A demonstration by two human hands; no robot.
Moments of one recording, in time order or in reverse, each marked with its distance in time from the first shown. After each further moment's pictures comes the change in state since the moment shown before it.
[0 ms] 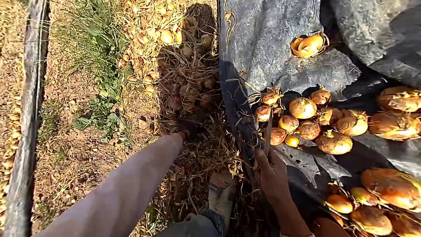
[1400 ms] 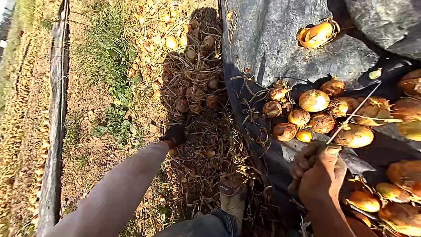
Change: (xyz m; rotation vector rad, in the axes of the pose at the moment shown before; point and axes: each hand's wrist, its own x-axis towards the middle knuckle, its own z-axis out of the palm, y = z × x) left_hand -0.042 -0.087 -0.002 0.091 0.266 0.024; right_hand 0.000 -0.025 -0.032 0.368 0.210 -0.142
